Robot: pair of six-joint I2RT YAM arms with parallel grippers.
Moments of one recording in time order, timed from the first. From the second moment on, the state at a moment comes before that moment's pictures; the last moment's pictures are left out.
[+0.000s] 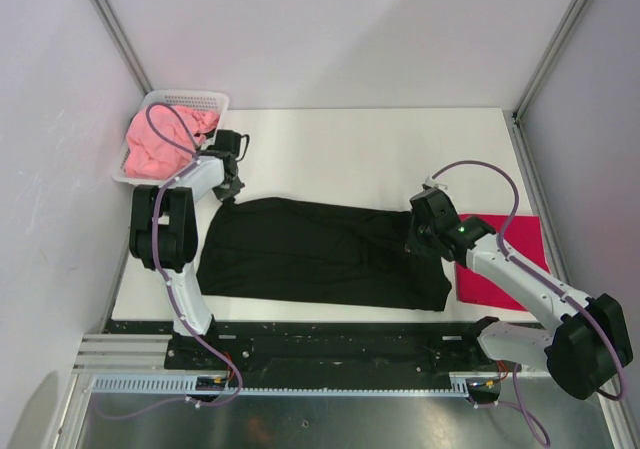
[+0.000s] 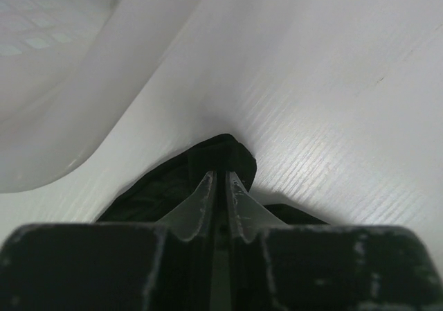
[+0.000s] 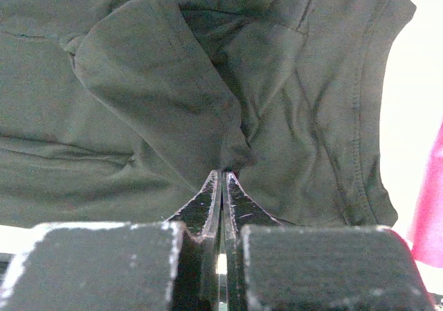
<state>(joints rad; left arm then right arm) -0.10 1.92 1.35 -0.57 -0.39 -0.60 0.55 1.15 0.82 -0.62 0.17 0.68</state>
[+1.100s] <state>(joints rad) -0.10 2.03 1.60 -0.59 -0.41 -0.57 0.31 1.65 1.42 -0.39 0.23 0.36</state>
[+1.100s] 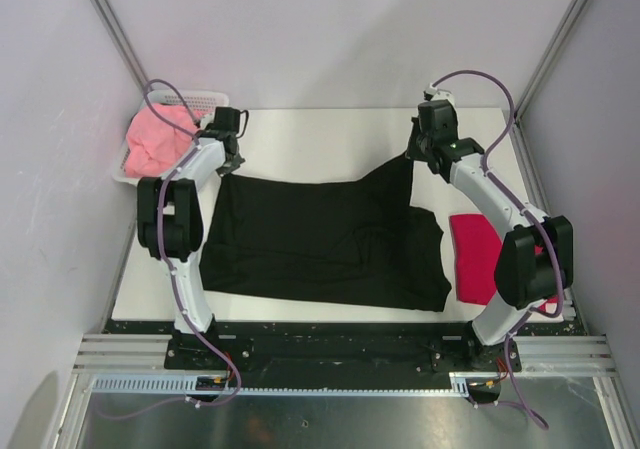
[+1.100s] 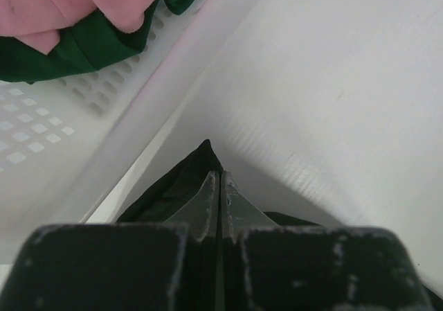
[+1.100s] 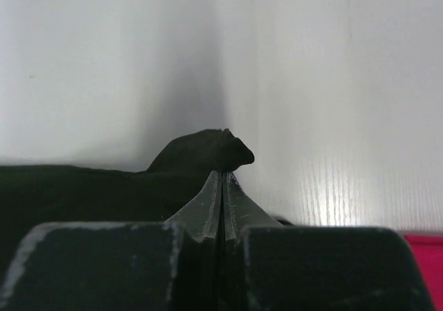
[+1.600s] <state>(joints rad) -0.08 2.03 1.57 -0.59 -0.41 -0.58 0.28 1.81 1.60 -0.36 0.14 0.23</state>
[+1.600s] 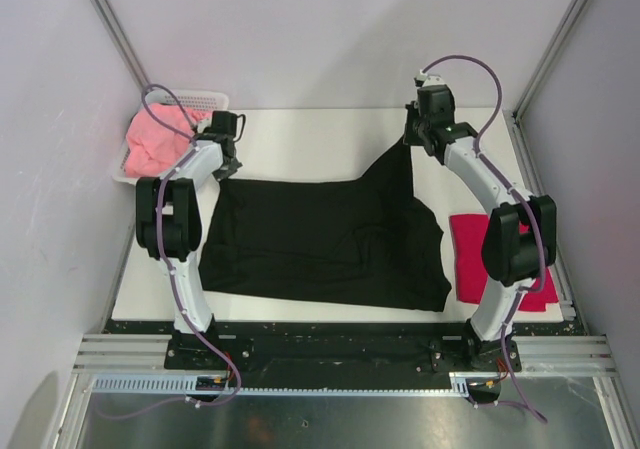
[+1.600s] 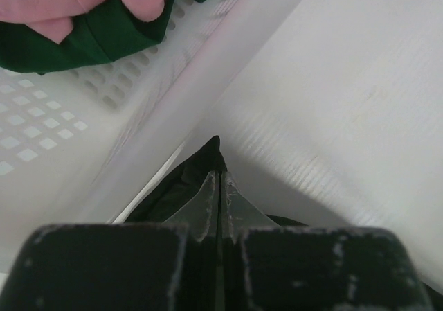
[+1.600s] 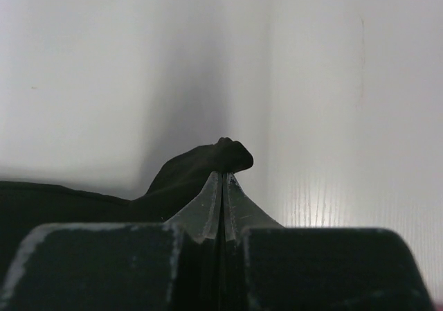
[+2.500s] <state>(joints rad) -0.06 1.97 1.47 -0.59 -0.39 -0.57 0.27 1.62 1.45 -0.50 0.00 0.31</state>
